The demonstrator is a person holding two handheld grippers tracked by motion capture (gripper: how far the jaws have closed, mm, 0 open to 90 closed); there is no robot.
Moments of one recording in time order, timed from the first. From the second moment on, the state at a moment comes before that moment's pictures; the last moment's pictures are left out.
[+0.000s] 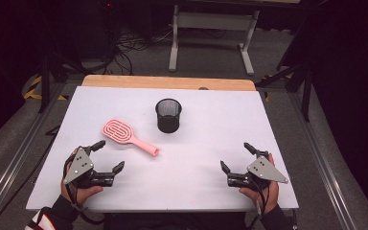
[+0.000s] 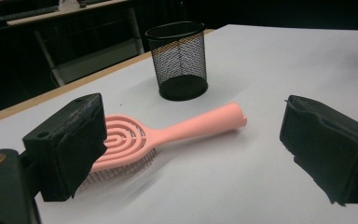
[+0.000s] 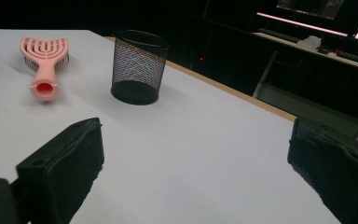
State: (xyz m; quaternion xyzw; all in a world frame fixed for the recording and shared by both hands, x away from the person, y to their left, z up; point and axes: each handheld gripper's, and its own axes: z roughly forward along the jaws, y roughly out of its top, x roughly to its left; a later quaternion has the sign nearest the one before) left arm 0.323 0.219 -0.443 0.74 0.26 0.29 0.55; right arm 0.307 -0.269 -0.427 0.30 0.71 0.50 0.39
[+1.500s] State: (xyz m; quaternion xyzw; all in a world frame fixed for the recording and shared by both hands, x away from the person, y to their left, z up) left arm 0.387 0.170 -0.421 0.76 0.25 0.26 0.54; right arm 0.312 -0.264 -0.433 0.30 0.73 0.48 0.38
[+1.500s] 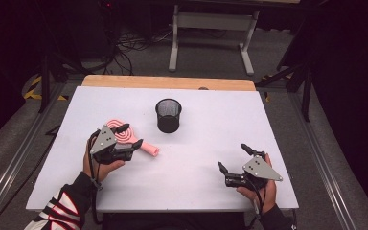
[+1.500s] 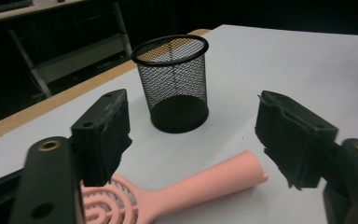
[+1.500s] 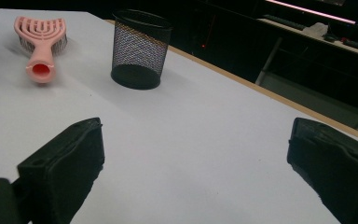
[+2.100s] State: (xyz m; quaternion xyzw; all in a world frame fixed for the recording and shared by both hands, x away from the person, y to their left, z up) left arm 0.419 0.121 -0.436 0.84 0.24 0.19 0.44; right arm 0.313 -0.265 -0.435 0.30 0.74 0.47 0.38
